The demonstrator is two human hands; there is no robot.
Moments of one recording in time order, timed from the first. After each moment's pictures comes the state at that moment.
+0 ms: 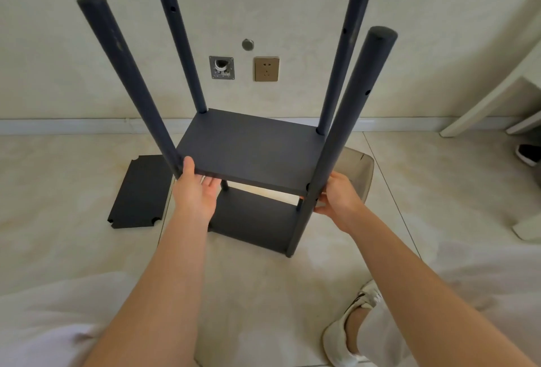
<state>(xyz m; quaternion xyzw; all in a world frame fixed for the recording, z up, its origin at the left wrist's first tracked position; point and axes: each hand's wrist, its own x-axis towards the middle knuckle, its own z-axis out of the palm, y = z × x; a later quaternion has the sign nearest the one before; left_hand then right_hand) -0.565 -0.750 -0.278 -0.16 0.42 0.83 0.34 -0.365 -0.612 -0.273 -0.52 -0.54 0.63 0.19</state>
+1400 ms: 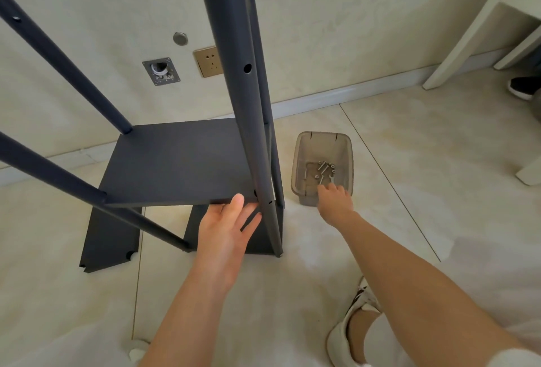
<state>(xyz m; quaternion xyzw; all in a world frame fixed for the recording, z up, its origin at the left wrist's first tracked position) -0.452 -0.704 -0.302 0.10 0.56 0.70 0.44 -0.318 -0.500 -0.444 -0.51 -0.84 0.13 -0.12</state>
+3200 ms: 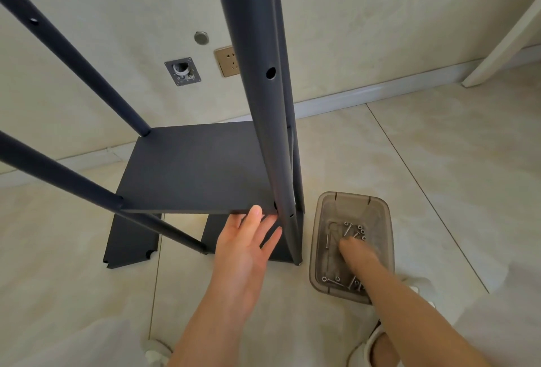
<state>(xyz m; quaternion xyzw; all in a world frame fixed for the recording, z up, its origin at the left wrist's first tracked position) -0.439 -0.708 -0.293 0.07 0.57 0.69 0.44 -0.294 -0.541 -0.523 -0.43 -0.85 0.16 -0.27</state>
